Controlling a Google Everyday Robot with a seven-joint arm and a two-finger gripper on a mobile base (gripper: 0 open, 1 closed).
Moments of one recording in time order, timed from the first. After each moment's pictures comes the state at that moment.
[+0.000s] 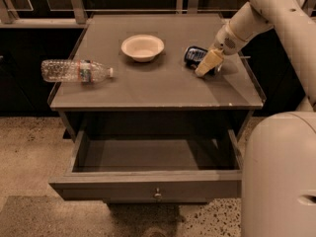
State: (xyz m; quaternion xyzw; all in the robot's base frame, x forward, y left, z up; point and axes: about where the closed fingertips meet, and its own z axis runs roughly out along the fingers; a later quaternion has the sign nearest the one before) arm 0.731 -0.185 0.843 -0.49 0.82 0.12 0.25
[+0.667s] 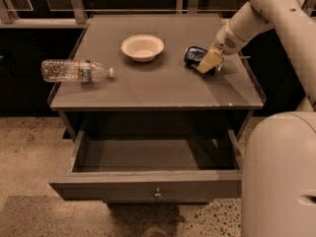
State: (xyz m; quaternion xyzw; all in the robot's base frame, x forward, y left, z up) arm 0.731 -0.185 0.843 -0.49 0.82 0.12 0.25
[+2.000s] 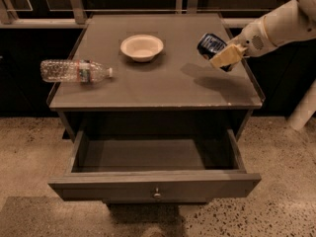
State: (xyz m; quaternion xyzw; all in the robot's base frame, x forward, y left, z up) arm 0.671 -0.200 0.902 -0.42 0.82 0.17 0.36
